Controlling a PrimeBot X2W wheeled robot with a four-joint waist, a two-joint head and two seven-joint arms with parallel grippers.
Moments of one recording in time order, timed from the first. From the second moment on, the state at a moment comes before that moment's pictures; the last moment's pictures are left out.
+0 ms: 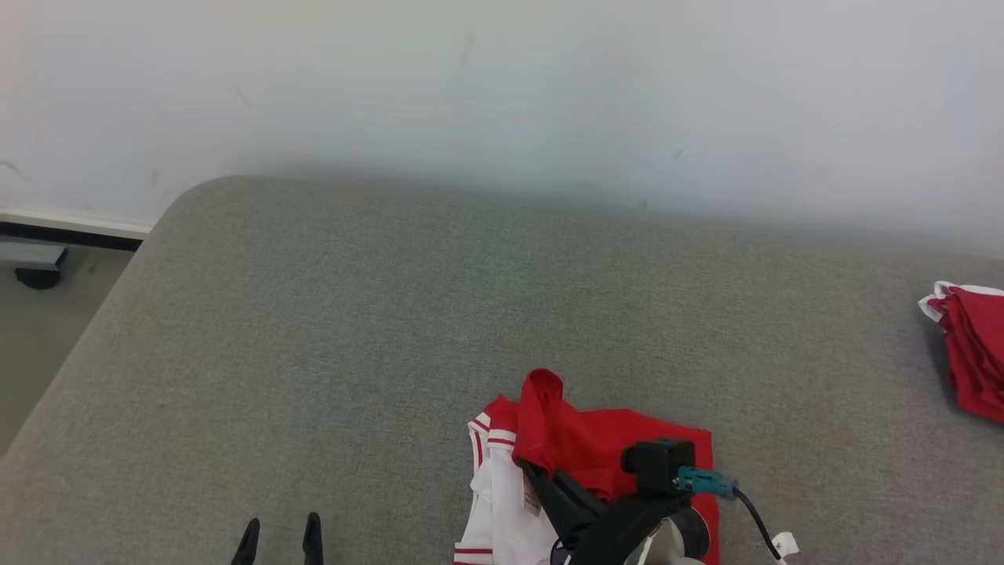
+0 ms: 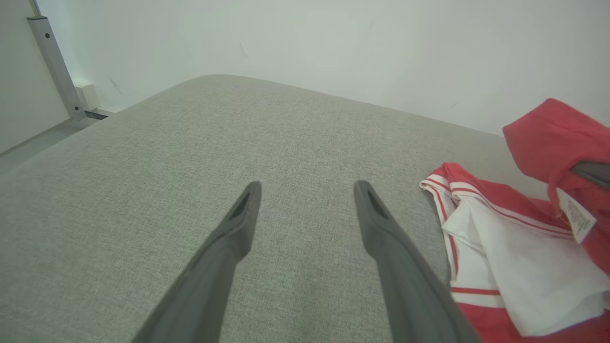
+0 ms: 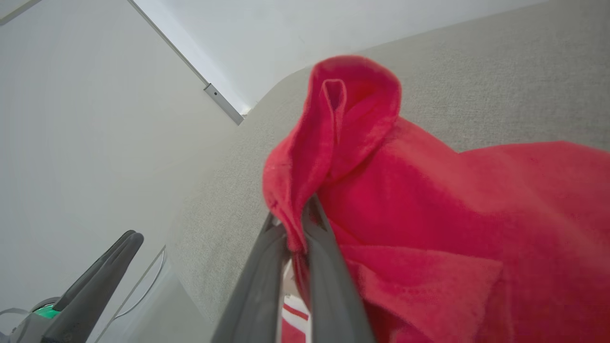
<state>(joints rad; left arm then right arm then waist) 0.09 0.05 -0.03 0.25 -0.23 -0.11 -0.26 -0.29 -0.05 0.58 0.49 0.74 0.13 -0.05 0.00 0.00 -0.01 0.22</state>
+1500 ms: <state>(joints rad) 0.11 0.05 0.01 0.24 -0.21 -0.11 -0.26 -0.20 -0.13 0.28 0.58 0.38 0.13 -0.26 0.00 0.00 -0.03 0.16</state>
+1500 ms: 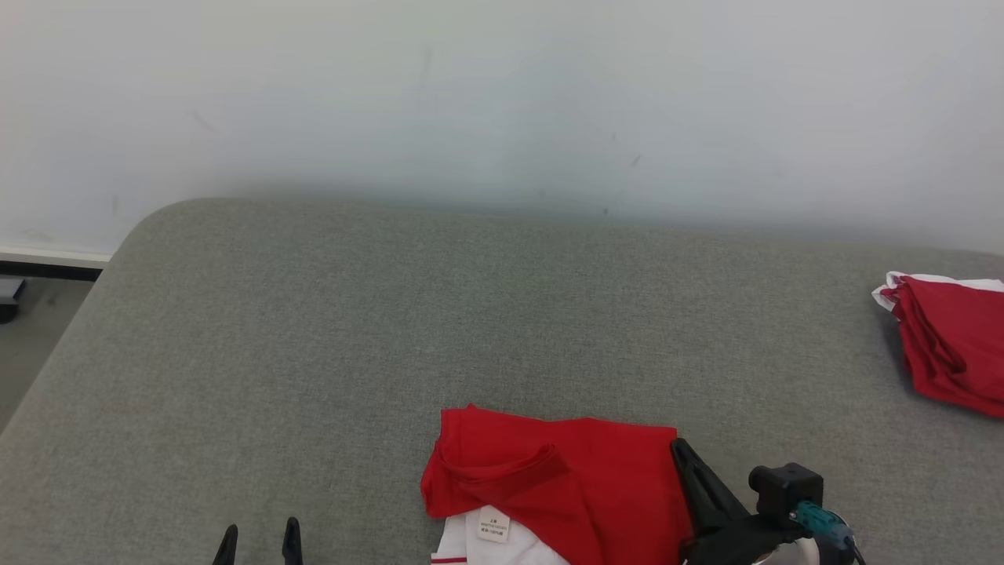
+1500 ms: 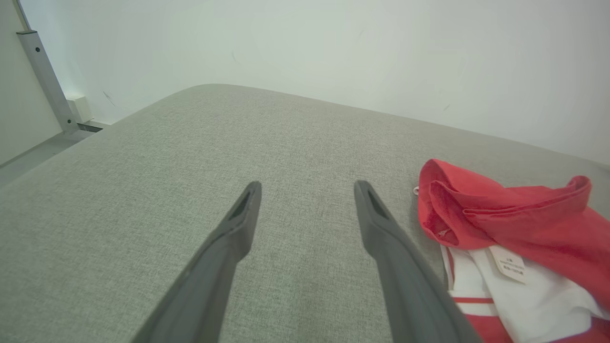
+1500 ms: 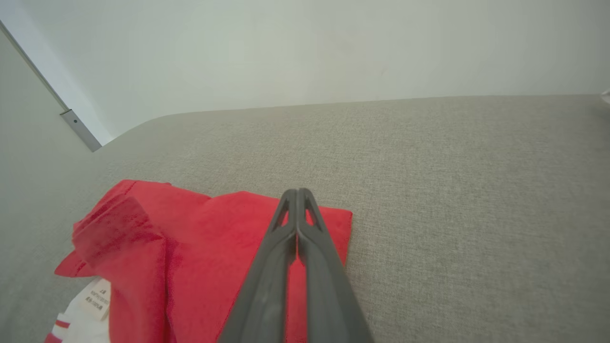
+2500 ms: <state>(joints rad) 0.08 0.05 -0.01 0.25 -0.22 -0.11 -0.26 -0.27 -0.05 0.71 0.74 0.52 0.13 -0.26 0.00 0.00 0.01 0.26</state>
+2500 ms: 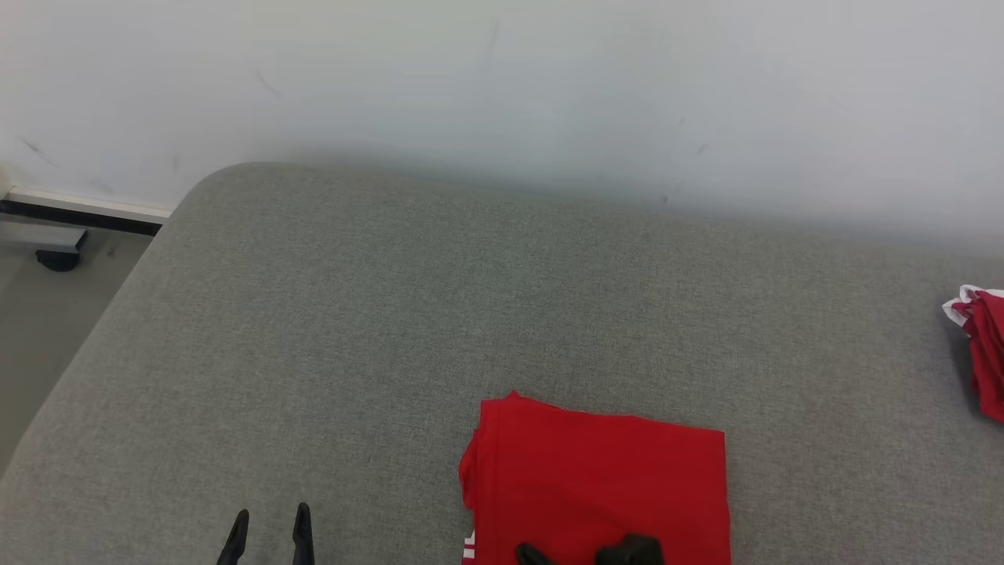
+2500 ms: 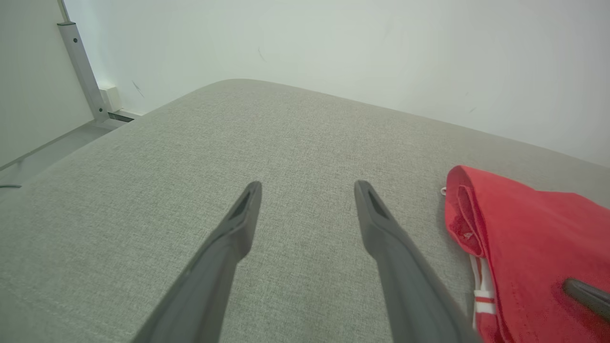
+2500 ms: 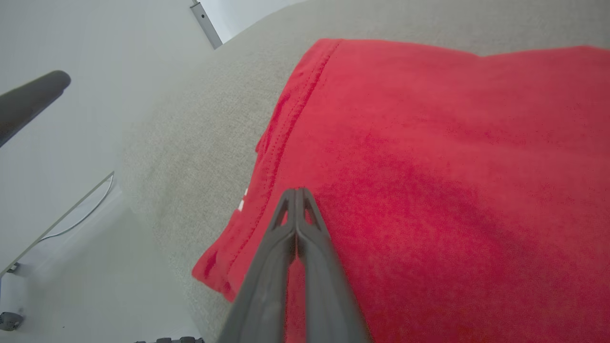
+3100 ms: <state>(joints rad) 0.09 0.05 0.01 0.23 -0.22 -0.10 -0.26 -0.26 -0.12 0.48 0.47 0.47 0.13 -0.26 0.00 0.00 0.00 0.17</state>
